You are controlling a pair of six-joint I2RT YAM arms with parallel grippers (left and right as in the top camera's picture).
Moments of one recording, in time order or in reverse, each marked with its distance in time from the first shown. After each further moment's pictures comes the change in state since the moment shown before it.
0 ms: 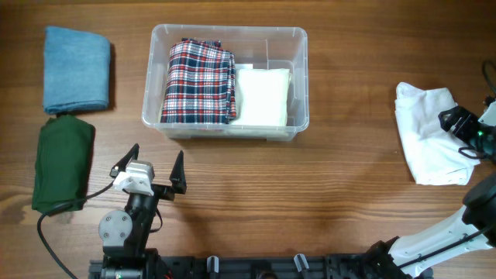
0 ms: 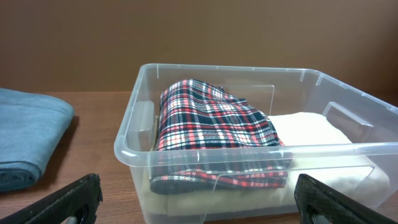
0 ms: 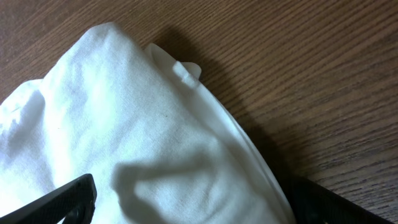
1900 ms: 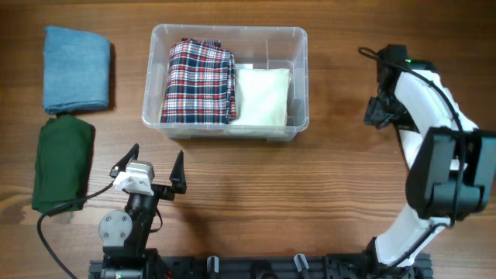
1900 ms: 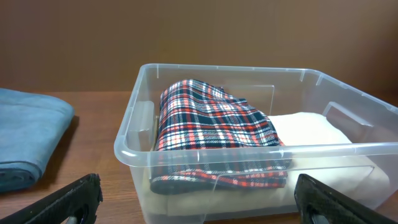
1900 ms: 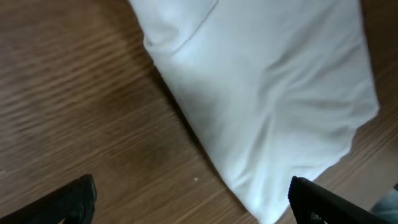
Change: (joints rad) left arm 0.000 0.000 0.000 0.000 0.000 0.000; right arm 0.750 -0.034 0.196 -0.733 0.916 0.499
